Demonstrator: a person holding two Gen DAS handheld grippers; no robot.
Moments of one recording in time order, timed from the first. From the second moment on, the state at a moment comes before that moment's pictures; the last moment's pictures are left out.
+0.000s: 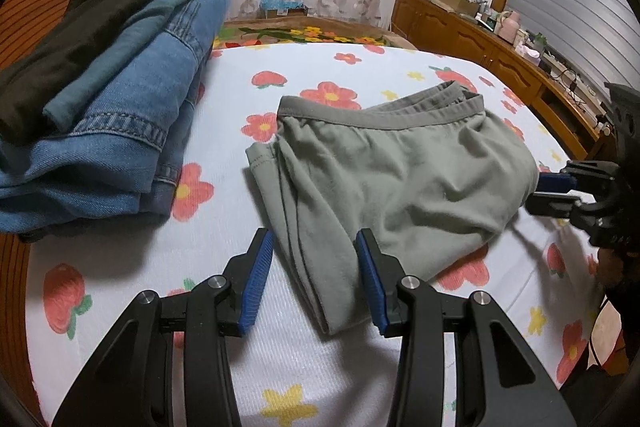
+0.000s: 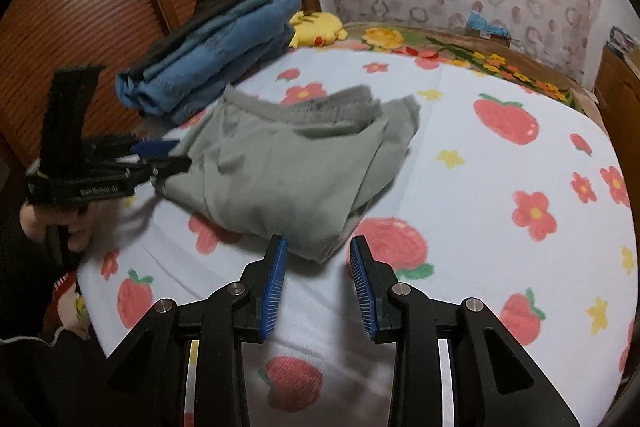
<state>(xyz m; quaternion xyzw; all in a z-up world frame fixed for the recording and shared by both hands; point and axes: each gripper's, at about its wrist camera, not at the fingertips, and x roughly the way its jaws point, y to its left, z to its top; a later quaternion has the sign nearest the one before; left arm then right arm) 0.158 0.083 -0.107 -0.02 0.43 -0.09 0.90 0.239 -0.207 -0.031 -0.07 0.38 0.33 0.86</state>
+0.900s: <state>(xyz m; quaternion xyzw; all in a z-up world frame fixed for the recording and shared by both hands) 0.161 0.080 -0.109 -0.01 0.42 -0.09 0.90 0.215 -0.237 -0.015 -0.05 0.37 0.31 0.88</state>
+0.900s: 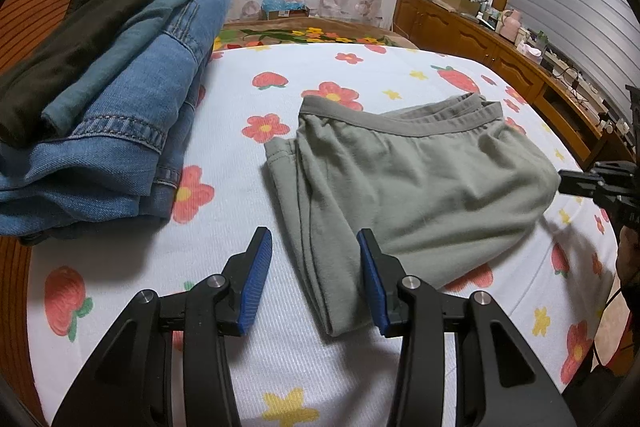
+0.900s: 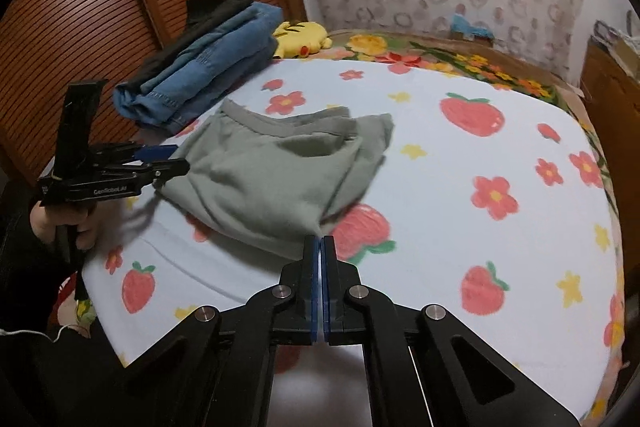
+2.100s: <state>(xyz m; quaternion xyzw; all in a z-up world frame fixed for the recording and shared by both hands) 0.240 0.070 -0.092 -0.02 0.44 -0.12 0.89 0.336 -0.182 -0.017 -0.06 0.41 0.36 0.84</state>
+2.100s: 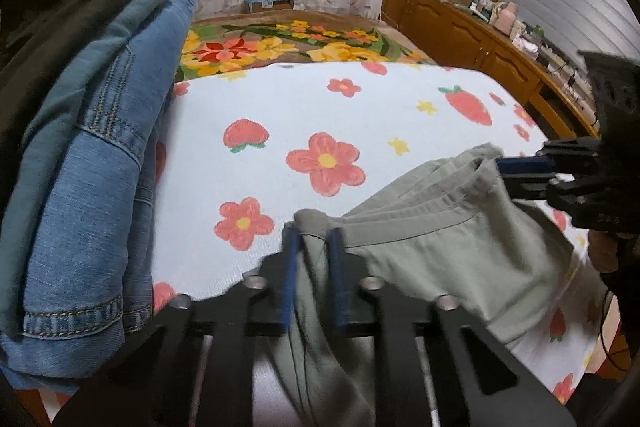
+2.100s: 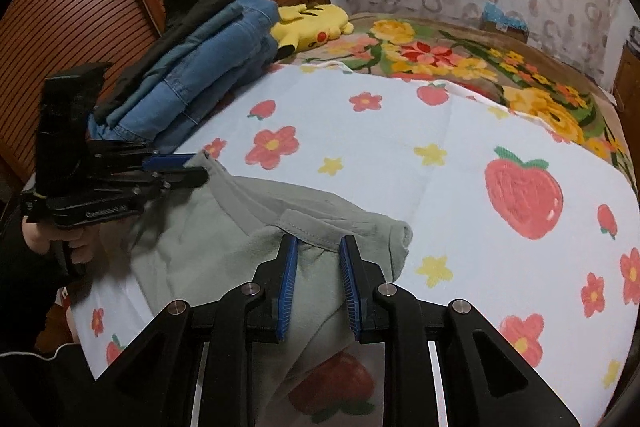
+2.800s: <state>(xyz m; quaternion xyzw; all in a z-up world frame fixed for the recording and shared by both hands) 0.226 0.080 -0.078 -0.03 0.43 -0.09 0.90 0.326 -0.189 0.006 -0.03 0.37 0.31 0.88</state>
